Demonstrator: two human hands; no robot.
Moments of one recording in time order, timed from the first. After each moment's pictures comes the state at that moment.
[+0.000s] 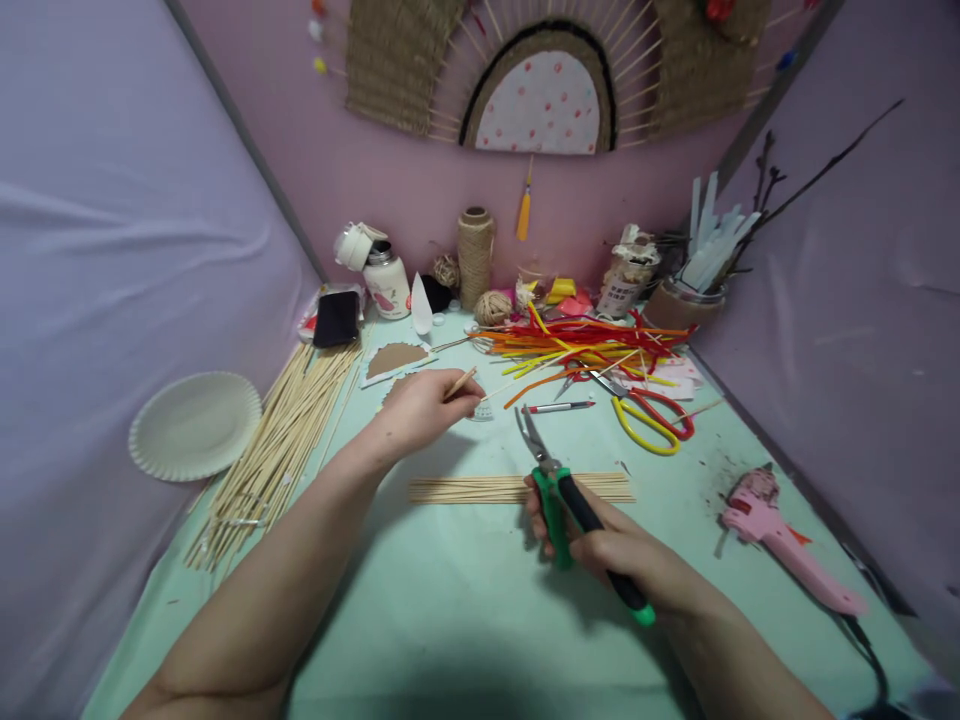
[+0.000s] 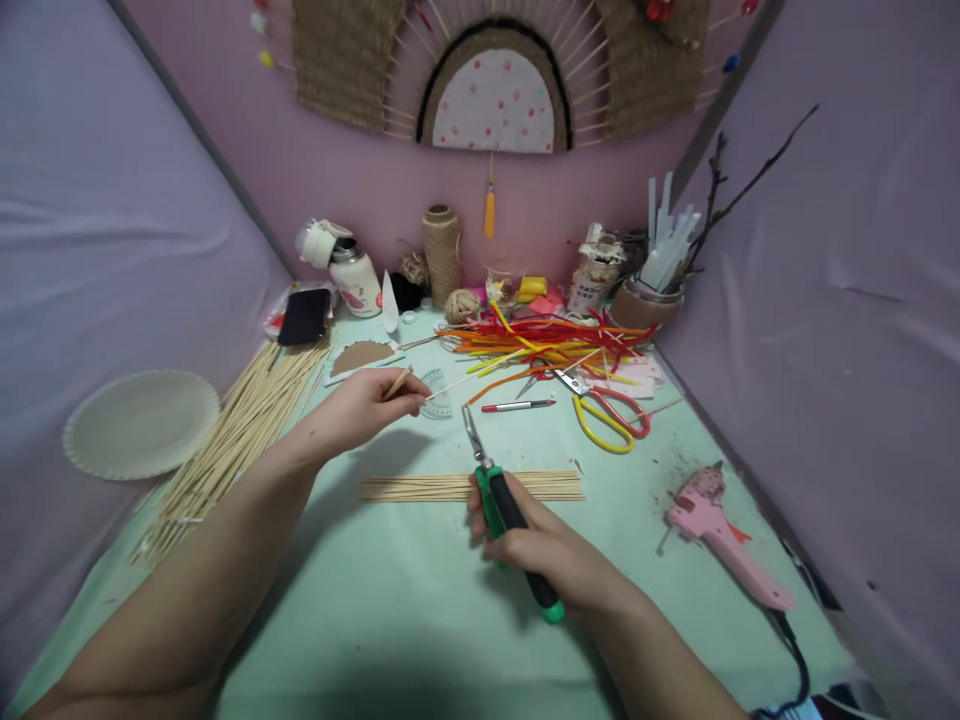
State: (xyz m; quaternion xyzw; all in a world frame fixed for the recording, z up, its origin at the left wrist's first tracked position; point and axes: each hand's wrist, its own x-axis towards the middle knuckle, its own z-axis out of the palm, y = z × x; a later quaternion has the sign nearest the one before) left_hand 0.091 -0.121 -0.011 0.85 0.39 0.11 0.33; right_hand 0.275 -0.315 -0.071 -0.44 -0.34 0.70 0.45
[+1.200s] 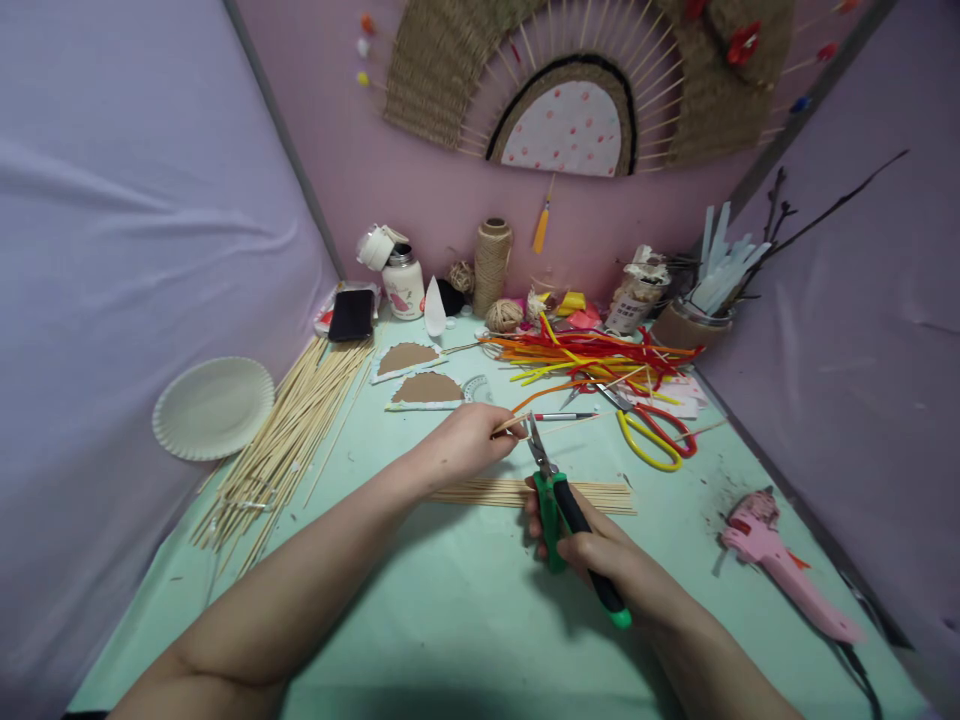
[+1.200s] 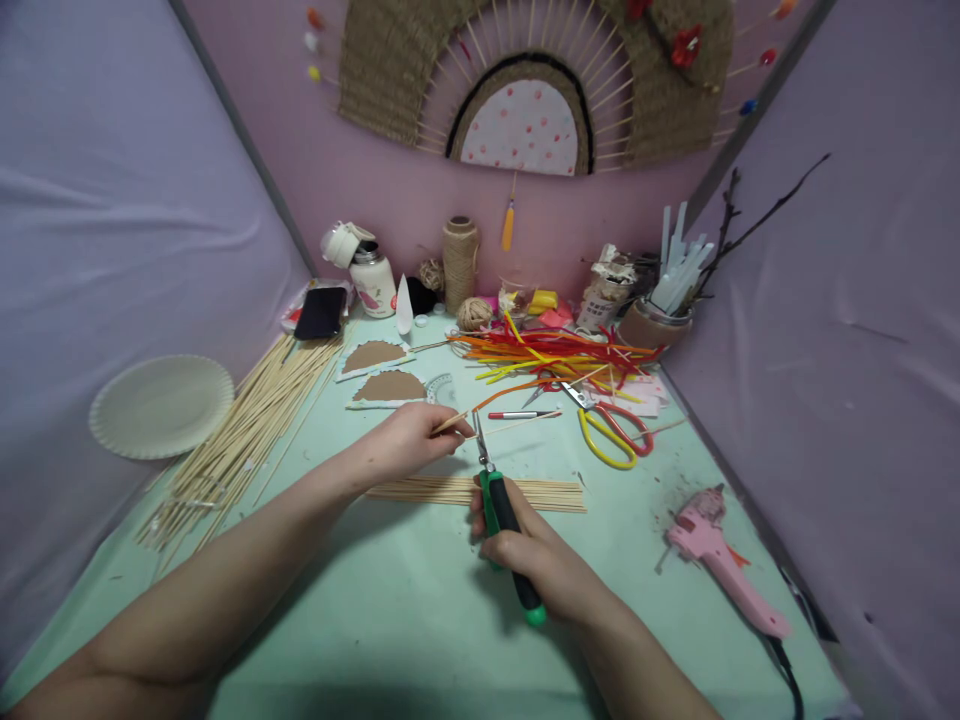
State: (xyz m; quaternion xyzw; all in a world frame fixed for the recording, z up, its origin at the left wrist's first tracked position) left_hand 0.111 -0.157 -0.020 0.86 0.35 0.08 0.37; right_hand 0.261 -0.310 -0.070 -0.48 -0.33 0.67 0.46
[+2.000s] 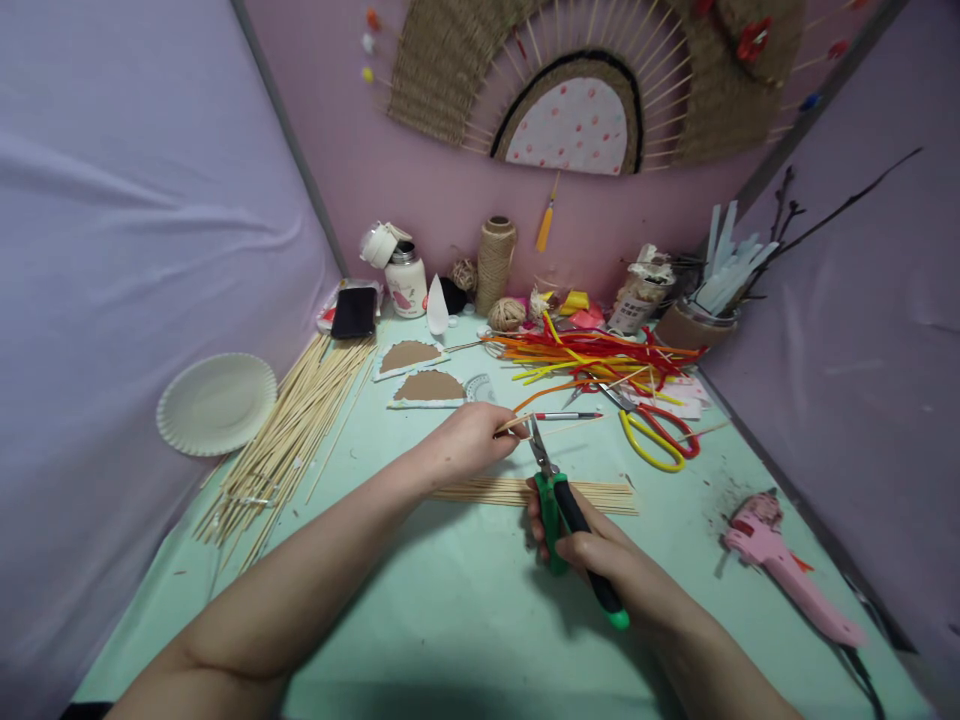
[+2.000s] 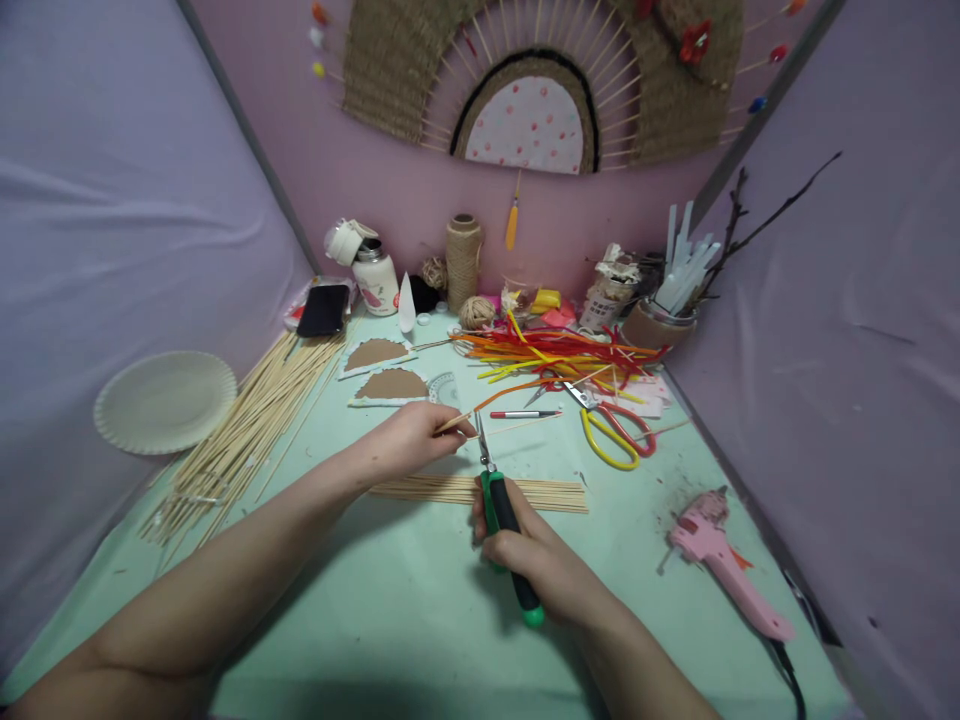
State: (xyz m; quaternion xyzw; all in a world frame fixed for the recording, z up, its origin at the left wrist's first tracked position) left_hand 0.111 -0.157 -0.019 0.85 0.36 0.07 0.37; right_hand 0.260 -0.309 -0.068 -0.49 -0.34 0.67 0.44
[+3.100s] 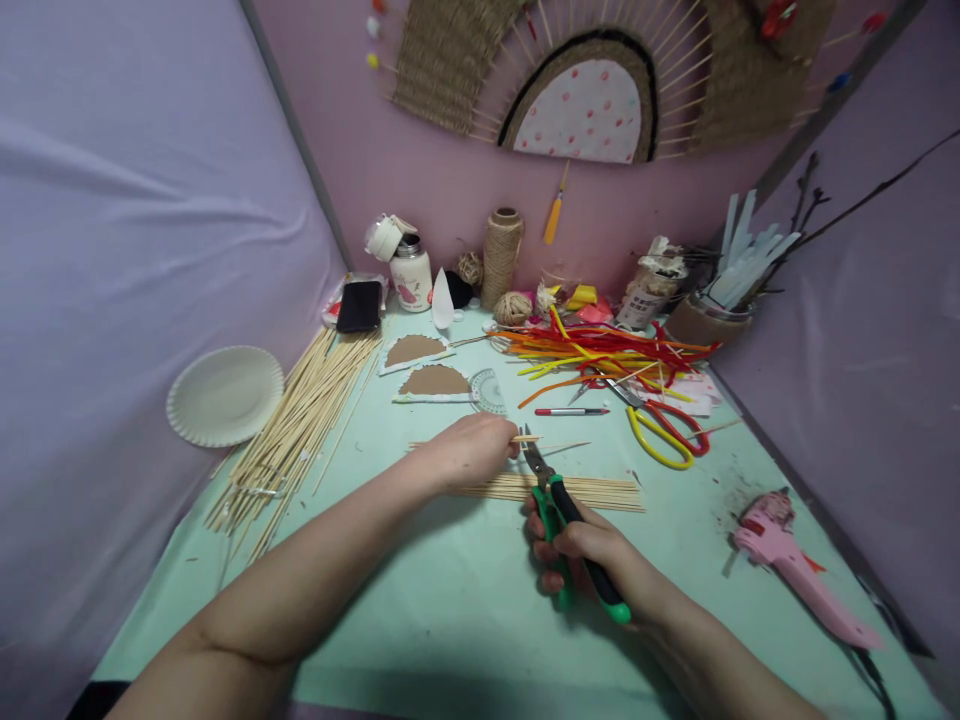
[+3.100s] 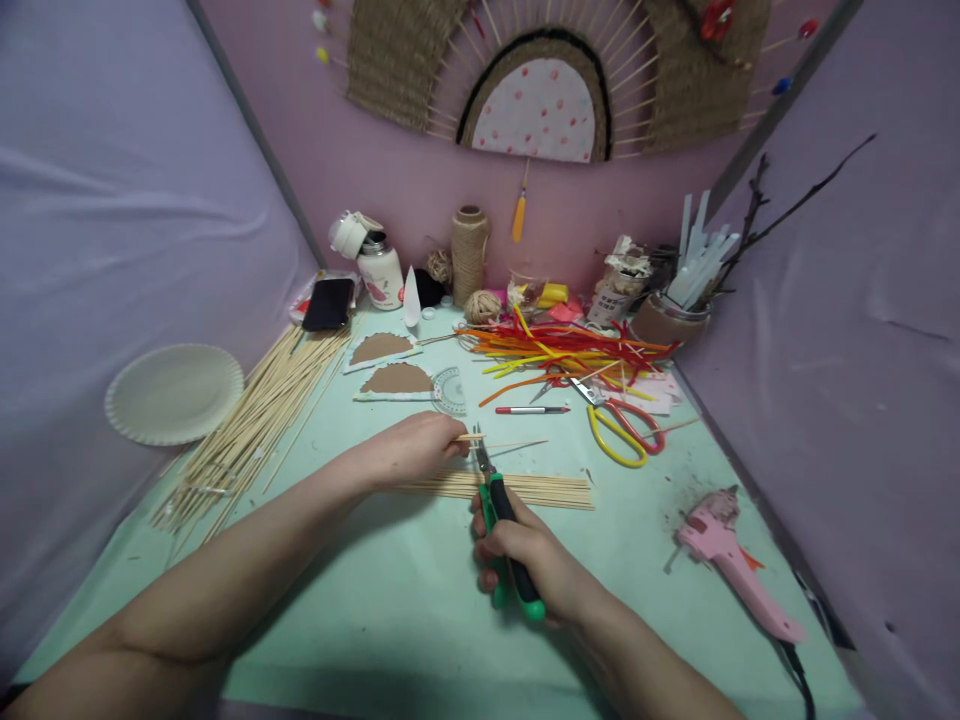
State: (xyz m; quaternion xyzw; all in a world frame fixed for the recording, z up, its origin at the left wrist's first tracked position) left_hand 0.110 -0.157 -0.029 0.92 0.31 -0.08 0.22; right_hand 0.244 -0.309 -0.074 -0.44 -0.15 0.76 0.46
